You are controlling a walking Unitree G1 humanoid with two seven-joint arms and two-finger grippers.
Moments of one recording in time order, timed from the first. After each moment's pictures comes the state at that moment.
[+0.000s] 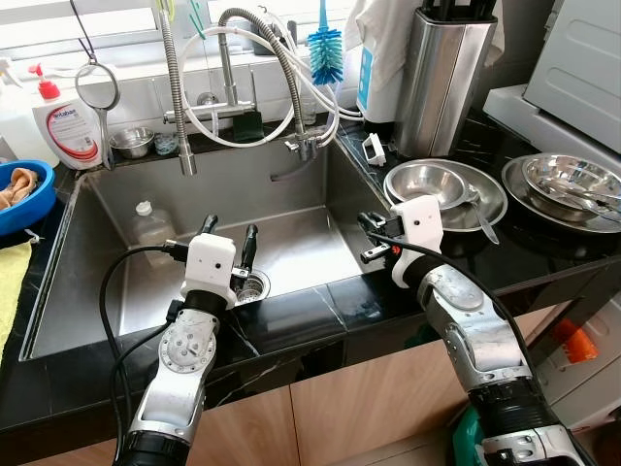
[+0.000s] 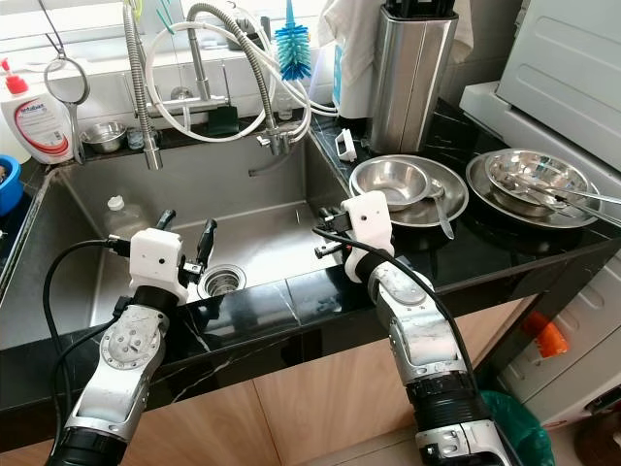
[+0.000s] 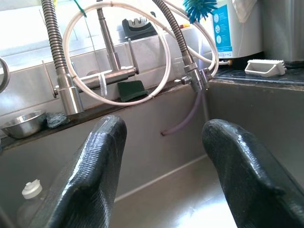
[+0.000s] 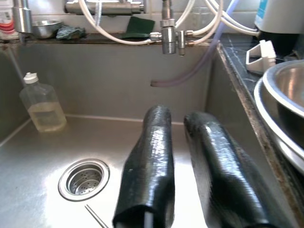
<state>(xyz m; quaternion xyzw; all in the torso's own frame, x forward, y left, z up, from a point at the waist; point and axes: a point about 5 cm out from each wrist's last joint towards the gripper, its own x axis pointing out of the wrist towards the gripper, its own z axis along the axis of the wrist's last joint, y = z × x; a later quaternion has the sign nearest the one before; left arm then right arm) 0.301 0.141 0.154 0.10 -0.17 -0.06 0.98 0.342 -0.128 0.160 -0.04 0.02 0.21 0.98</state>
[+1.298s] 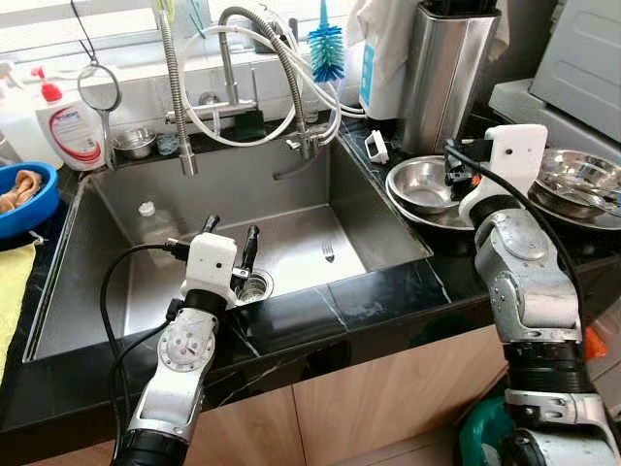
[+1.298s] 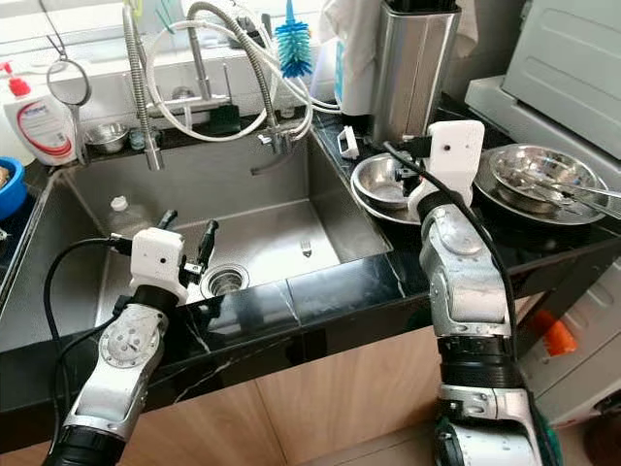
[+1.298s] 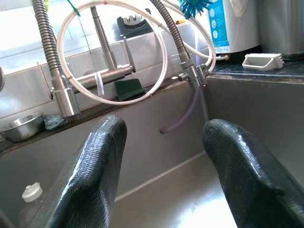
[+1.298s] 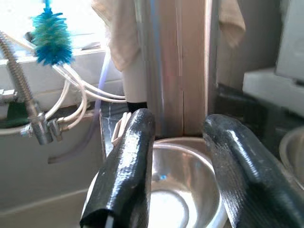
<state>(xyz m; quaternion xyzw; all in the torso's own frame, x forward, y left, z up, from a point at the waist) 0.302 0.140 0.155 0.11 -0.17 -0.07 0.98 0.359 -0.191 0.232 0.03 -0.05 -0.04 1.00</state>
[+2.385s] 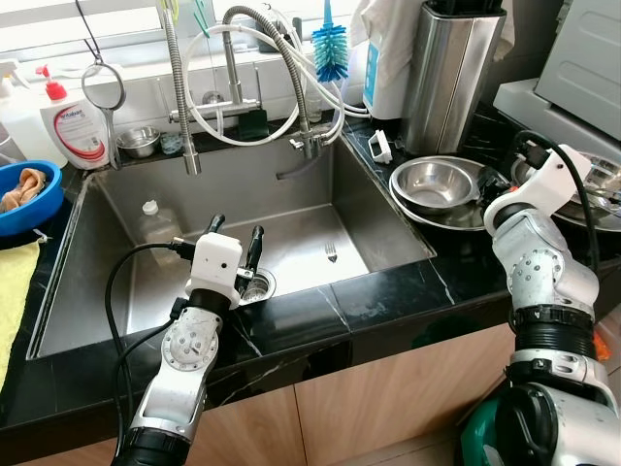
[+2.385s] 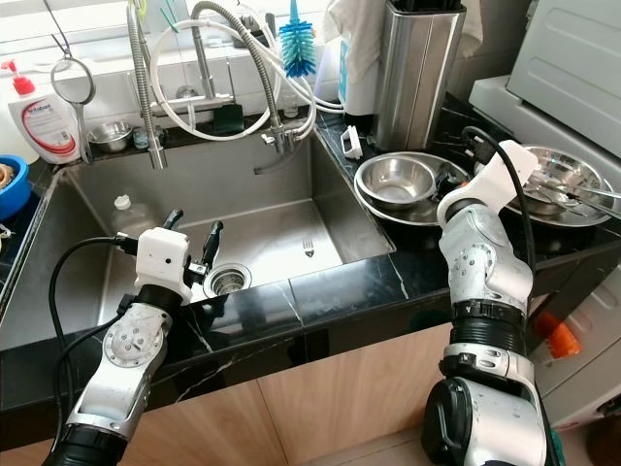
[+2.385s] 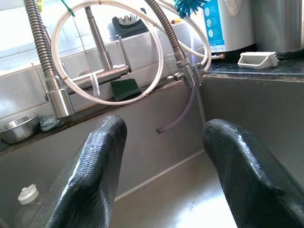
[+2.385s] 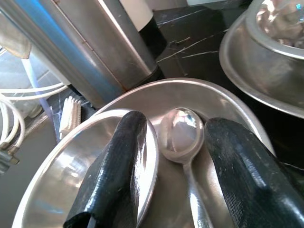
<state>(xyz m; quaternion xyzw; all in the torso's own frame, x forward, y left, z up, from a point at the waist) 0.303 0.137 0.154 0.11 -0.17 -0.08 0.98 0.381 -0.226 0.210 0.22 0.06 -0.12 0.97</state>
